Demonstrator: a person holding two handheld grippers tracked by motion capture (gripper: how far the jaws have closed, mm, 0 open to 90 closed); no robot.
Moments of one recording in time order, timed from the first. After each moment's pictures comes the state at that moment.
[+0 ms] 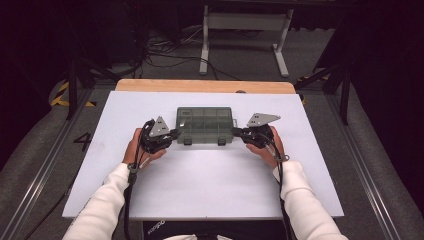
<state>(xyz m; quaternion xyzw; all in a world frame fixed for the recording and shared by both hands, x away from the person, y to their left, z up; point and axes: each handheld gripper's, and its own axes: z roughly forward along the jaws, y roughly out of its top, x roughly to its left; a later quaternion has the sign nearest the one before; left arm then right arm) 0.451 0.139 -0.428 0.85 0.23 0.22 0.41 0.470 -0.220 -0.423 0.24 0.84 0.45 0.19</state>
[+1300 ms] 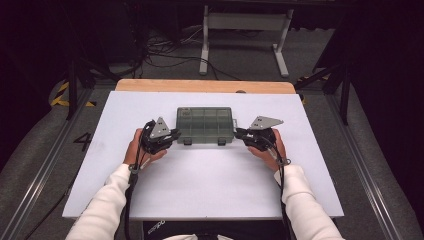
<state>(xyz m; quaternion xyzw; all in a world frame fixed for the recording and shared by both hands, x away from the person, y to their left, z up) 0.449 0.141 -0.428 0.85 0.23 0.24 0.42 0.462 -0.228 -0.429 0.26 0.83 0.45 0.21</state>
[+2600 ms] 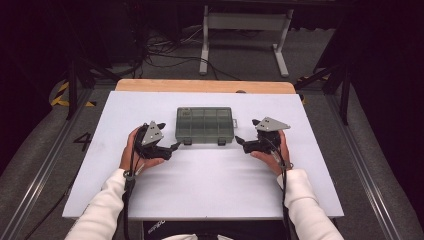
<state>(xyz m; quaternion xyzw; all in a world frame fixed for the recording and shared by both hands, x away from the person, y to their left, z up) 0.437 0.155 -0.437 0.82 0.24 0.26 0.45 0.451 -0.237 -0.428 0.31 0.79 0.46 0.27</state>
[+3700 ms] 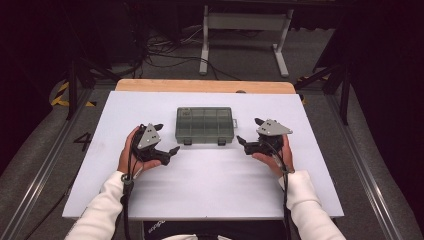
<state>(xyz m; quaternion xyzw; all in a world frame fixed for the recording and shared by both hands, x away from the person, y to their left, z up) 0.422 0.159 -0.431 0.82 0.22 0.26 0.46 0.434 -0.236 -0.416 0.28 0.78 0.45 0.32</state>
